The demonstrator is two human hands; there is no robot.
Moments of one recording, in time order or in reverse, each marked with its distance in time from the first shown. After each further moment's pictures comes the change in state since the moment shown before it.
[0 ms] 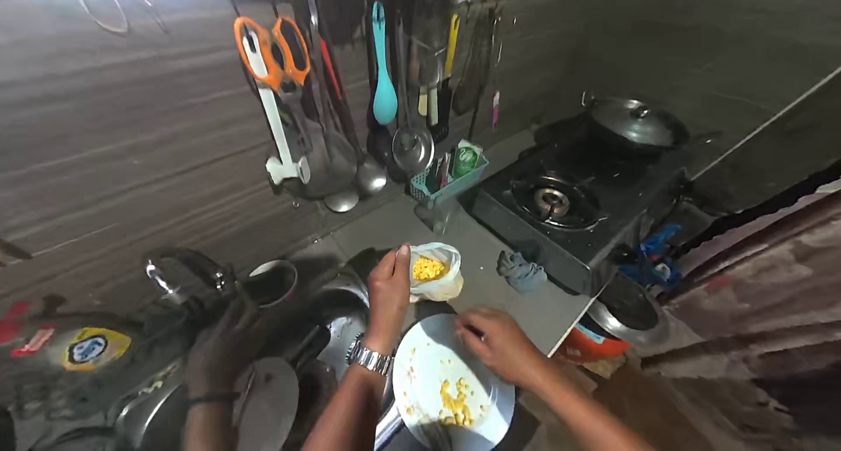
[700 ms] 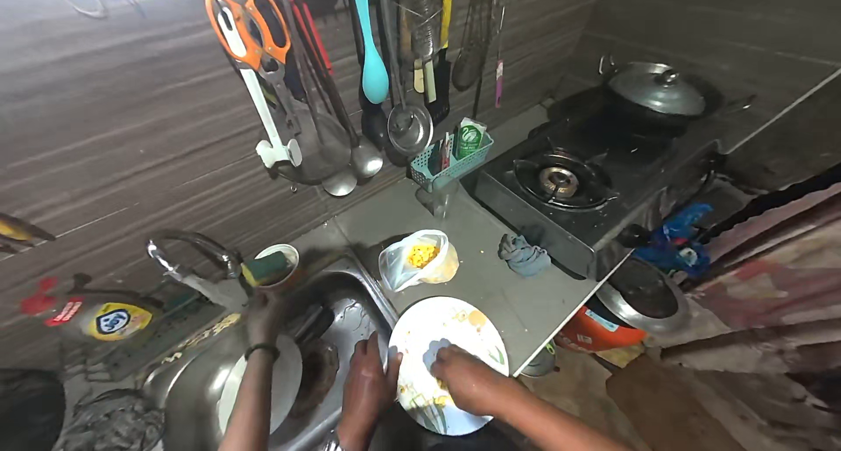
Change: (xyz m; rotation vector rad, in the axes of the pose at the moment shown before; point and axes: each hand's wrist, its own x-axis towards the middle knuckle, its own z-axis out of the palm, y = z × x) left_hand -0.146 -0.089 -0.052 0.854 -0.302 -0.243; right_hand -0.030 0.035 0.088 -0.180 -0.652 -0.120
